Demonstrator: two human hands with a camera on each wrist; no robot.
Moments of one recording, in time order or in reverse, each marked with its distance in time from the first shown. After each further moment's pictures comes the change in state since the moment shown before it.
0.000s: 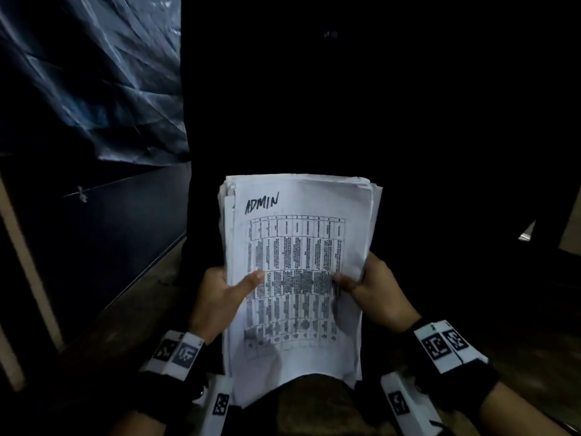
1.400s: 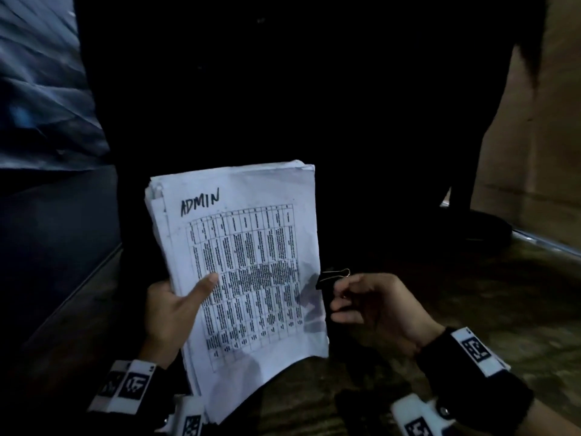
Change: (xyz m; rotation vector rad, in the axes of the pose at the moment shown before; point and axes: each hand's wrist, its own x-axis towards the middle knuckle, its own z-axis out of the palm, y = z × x) left_hand -0.015 -0.014 0.026 -0.110 0.058 0.185; right_hand -0.081 -0.004 -0.071 0.923 -0.037 0.598
